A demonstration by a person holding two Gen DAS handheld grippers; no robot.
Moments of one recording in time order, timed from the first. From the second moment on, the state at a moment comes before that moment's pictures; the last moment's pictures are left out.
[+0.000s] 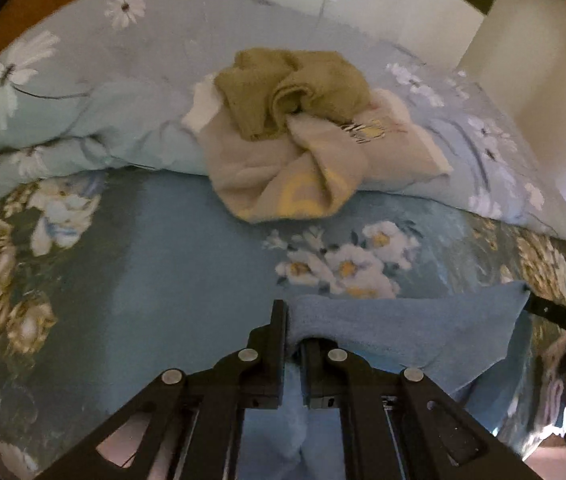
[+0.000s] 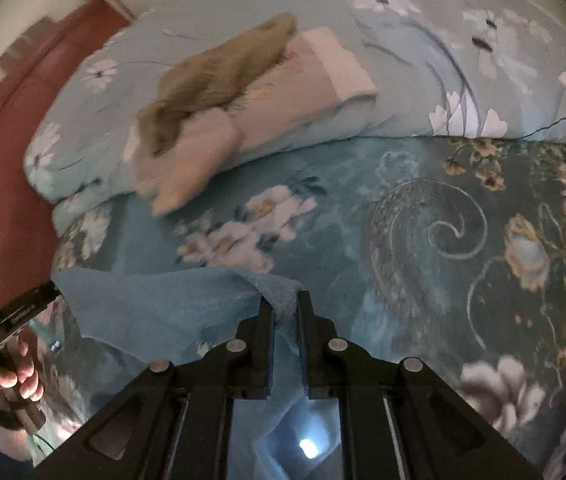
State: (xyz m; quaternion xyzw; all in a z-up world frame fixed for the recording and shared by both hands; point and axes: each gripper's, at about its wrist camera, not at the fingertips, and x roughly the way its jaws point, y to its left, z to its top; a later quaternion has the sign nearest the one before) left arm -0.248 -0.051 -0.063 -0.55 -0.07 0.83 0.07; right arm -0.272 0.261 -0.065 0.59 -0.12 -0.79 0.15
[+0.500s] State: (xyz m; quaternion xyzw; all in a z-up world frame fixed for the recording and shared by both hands) left arm -0.360 -0.050 -0.192 -0.65 -0.07 0.76 0.03; right arm -0.365 0.239 -0.175 0.66 -0.10 -0.73 0.10
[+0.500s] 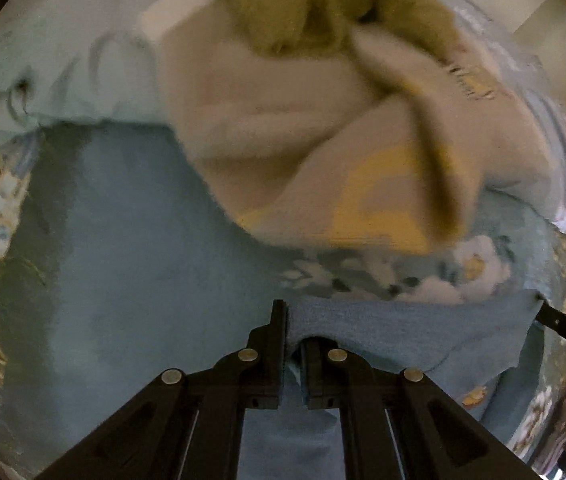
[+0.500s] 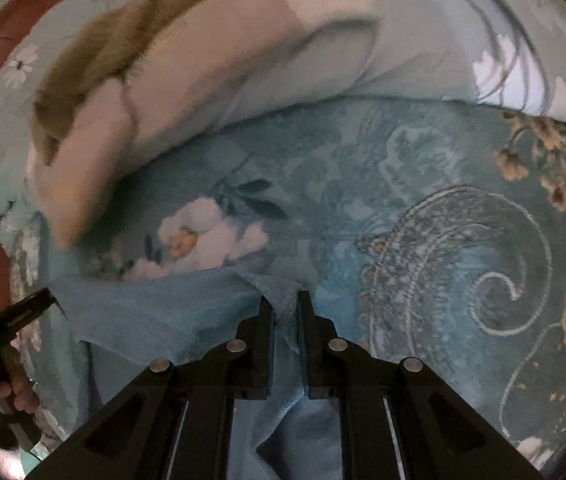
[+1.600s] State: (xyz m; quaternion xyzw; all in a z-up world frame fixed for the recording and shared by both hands) left arm -0.125 -0.077 -0.146 -0.67 -0.03 0.74 0.07; right arm -0.114 0.290 -0.091 0.62 -0.17 -0.76 0.08
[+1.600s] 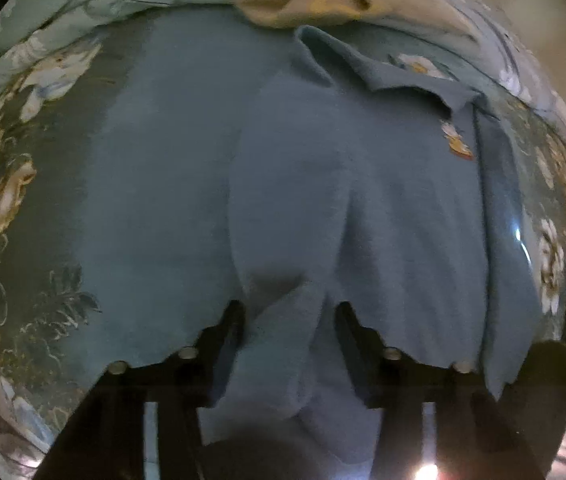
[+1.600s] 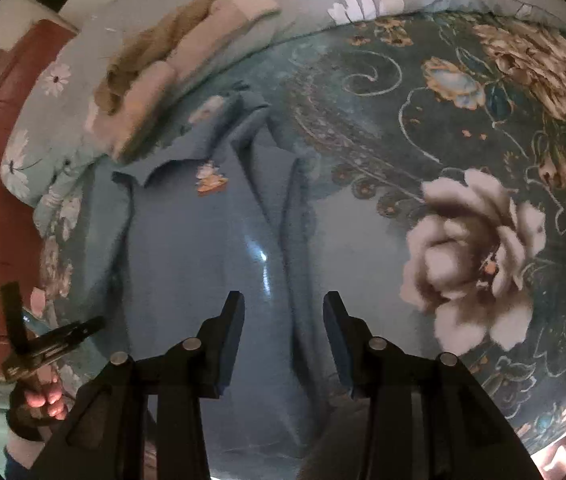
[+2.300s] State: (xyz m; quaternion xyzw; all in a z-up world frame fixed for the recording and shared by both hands) left arm -0.222 -0.243 -0.109 -0.60 -0.09 0.79 -0.10; right arm -0.119 0.284 -0.120 0.65 -0.14 -0.74 0.07
